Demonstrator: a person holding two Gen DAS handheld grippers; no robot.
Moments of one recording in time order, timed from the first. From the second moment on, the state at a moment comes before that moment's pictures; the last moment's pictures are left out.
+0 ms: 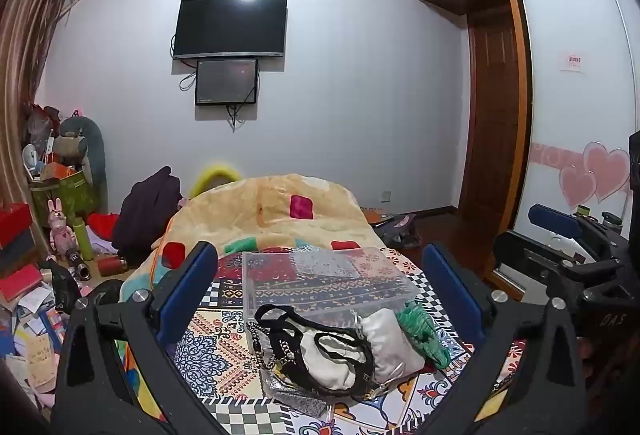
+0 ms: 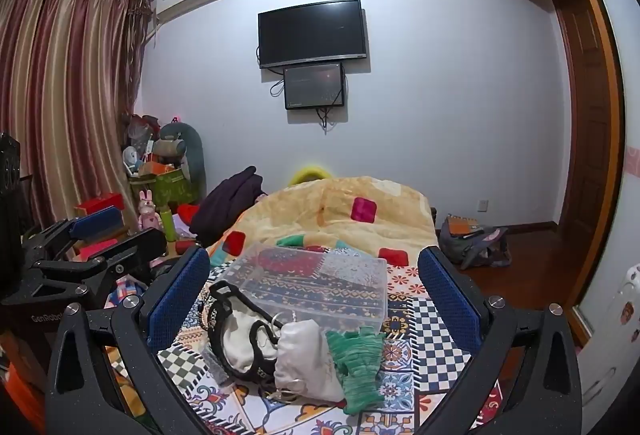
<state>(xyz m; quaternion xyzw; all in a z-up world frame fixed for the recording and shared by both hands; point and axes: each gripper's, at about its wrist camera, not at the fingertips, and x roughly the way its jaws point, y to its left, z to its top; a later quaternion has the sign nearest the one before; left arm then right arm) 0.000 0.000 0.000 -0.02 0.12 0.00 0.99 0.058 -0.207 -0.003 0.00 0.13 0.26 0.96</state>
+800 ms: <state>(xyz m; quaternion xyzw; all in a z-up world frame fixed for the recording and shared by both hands) 0.002 0.000 0.000 -0.02 0.12 0.00 0.99 0.055 -0.206 -0.001 0.00 0.13 0.27 0.95</state>
